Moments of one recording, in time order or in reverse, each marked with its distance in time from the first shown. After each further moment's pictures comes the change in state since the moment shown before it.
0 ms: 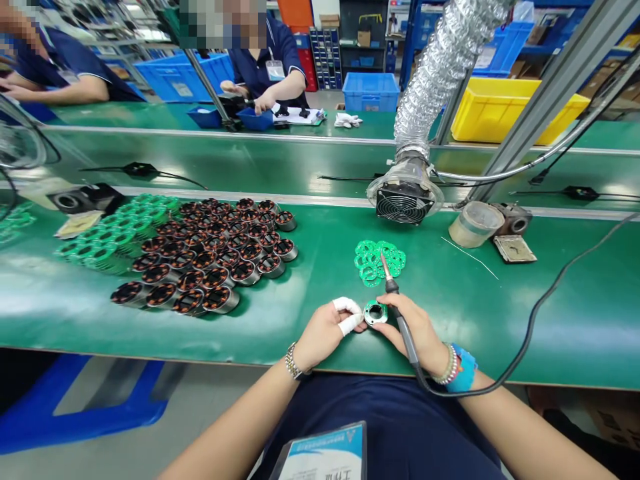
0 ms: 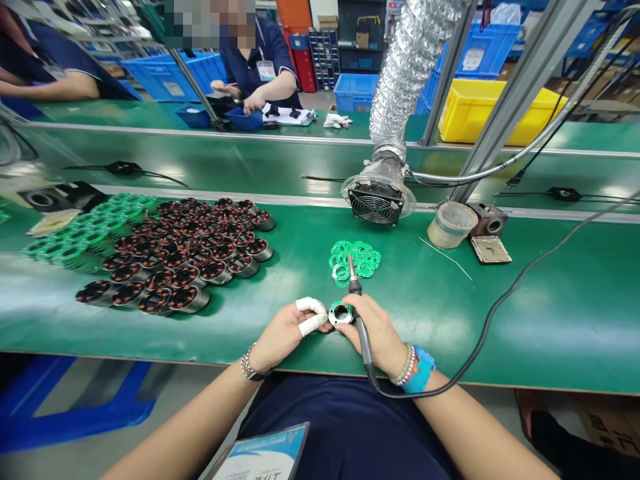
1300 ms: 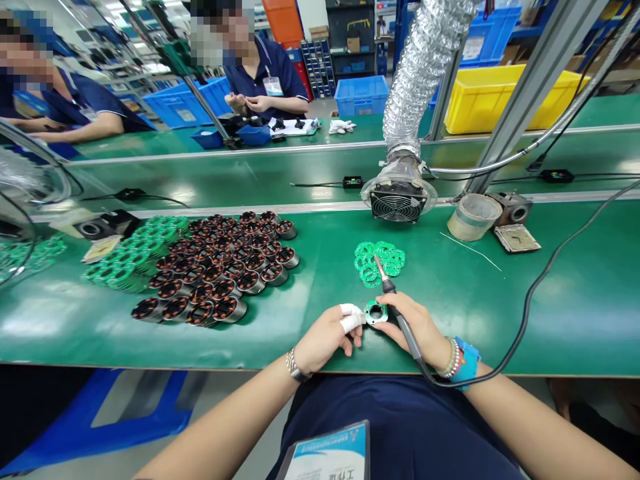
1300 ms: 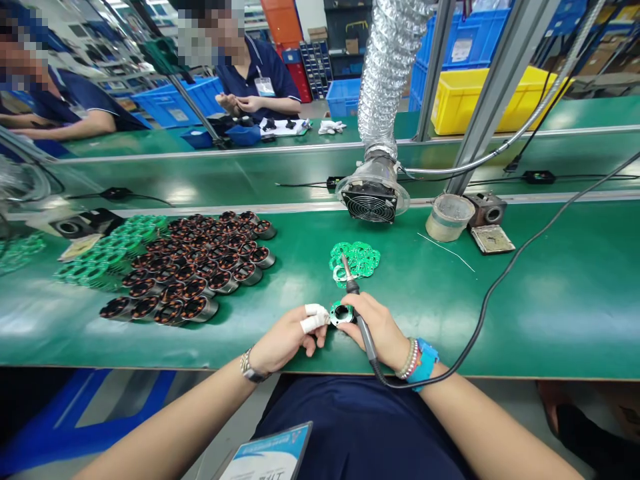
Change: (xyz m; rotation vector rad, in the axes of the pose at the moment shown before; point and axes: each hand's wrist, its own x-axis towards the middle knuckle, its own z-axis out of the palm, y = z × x) left_hand -0.002 0.015 0.003 0.270 -0.055 -0.137; right_hand 0.003 0.005 0.000 0.069 -0.017 -0.038
